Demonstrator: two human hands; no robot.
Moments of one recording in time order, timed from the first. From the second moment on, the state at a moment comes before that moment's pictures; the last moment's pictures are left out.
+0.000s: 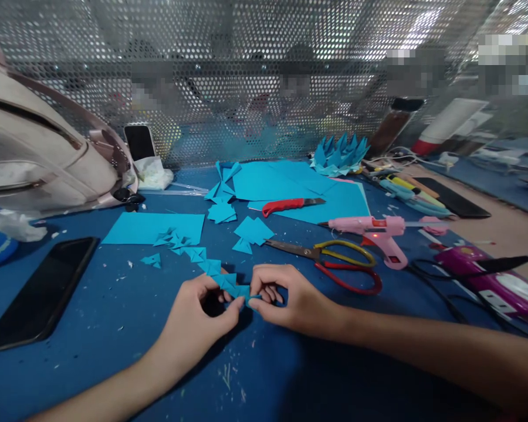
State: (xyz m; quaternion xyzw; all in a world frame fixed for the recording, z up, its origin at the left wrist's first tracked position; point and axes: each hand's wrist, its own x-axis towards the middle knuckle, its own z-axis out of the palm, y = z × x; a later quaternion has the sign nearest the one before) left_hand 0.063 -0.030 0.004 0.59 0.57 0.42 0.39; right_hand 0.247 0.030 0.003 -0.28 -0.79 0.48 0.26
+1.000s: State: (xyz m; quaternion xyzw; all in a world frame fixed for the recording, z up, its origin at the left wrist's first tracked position) left_hand 0.050 -0.030 0.000 0.62 0.54 0.40 0.41; right_hand 0.252 0.035 0.009 -0.24 -0.79 0.50 0.26
